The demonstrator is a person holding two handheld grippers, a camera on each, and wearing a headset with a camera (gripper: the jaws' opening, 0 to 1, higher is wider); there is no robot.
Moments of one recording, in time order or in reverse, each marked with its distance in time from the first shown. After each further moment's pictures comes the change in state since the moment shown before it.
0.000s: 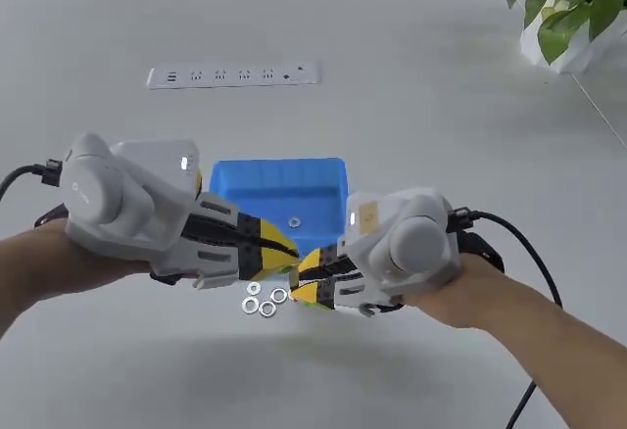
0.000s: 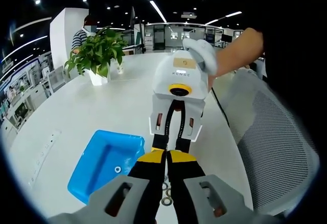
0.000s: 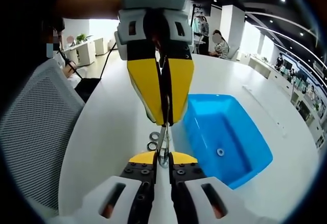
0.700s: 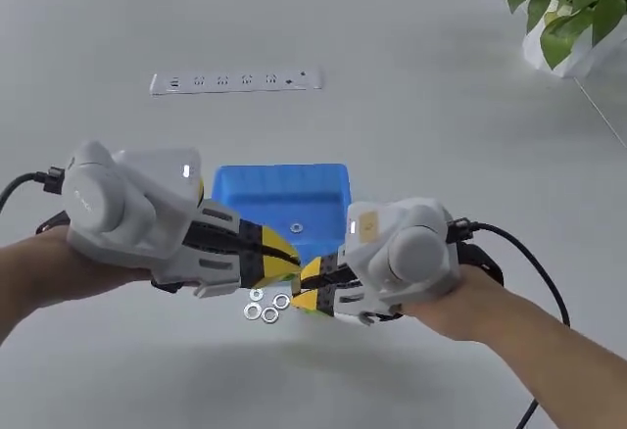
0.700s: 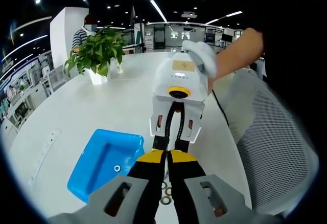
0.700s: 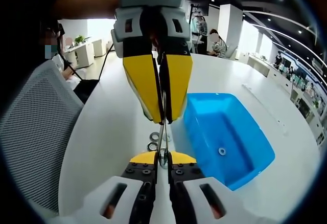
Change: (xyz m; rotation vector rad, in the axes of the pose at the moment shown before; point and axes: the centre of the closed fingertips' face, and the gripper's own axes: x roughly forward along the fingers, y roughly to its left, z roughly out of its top) left arm -0.001 0.000 -0.001 -0.005 0.006 0.001; right arm 0.003 0.001 -0.001 0.016 -0.003 -0.006
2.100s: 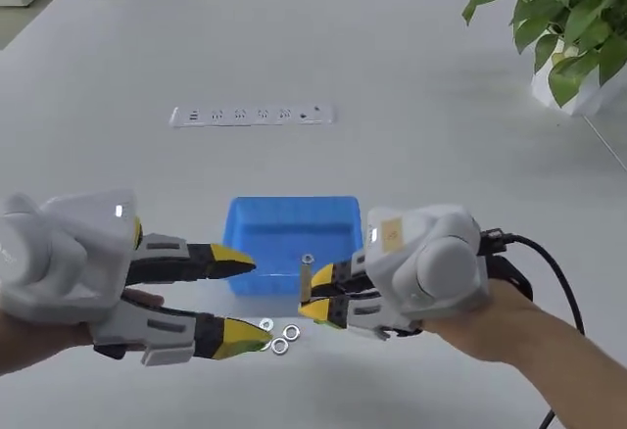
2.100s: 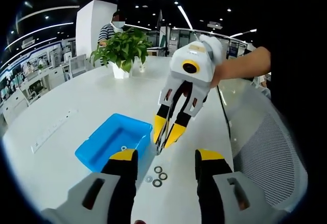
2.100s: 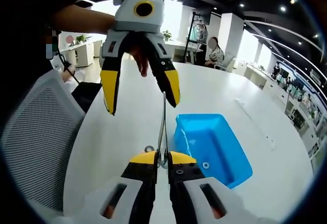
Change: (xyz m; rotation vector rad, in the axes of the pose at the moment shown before) left arm -0.048 -0.007 -0.012 -0.179 -0.054 0.153; right arm -0.029 -0.012 0.038 -0.065 -0.043 -0.041
